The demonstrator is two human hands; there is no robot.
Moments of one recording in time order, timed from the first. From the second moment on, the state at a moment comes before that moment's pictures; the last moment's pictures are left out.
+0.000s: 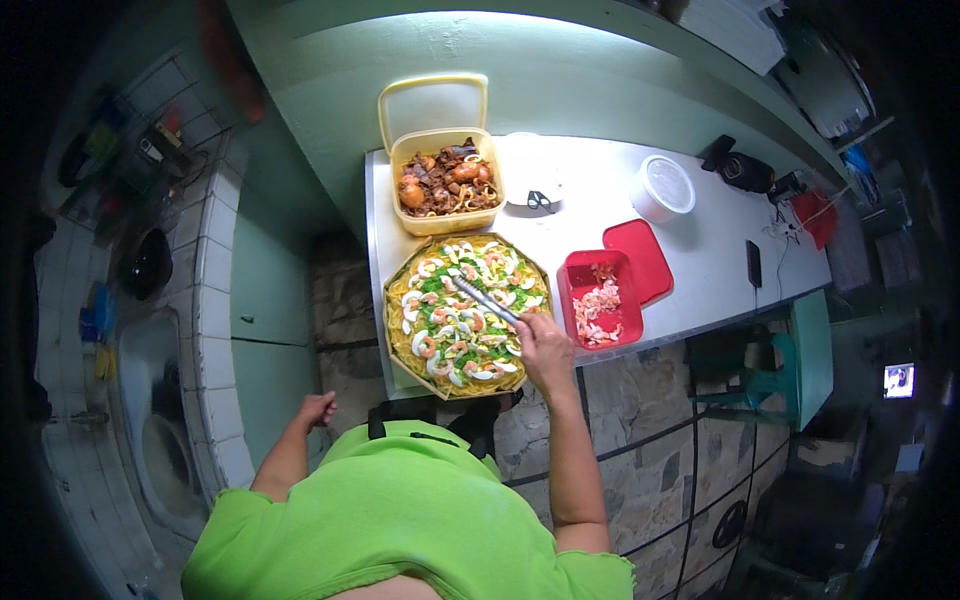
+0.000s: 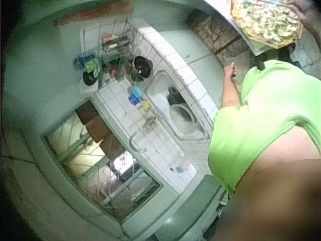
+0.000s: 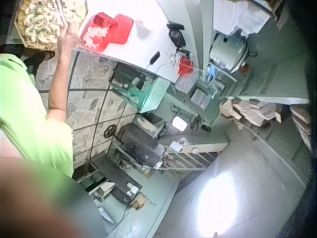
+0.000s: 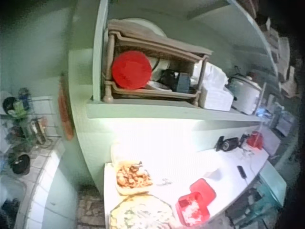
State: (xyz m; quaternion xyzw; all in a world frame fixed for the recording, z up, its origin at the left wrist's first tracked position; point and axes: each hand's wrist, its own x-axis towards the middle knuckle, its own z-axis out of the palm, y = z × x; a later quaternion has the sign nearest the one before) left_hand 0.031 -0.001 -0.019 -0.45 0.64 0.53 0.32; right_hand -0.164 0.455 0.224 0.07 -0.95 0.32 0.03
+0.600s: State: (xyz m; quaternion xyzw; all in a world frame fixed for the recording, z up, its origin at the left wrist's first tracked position) left_hand 0.006 -0.003 -0.006 -0.44 0.66 0.51 0.33; right_hand -0.167 0.622 0.225 -0.20 -0.98 0.02 0.04
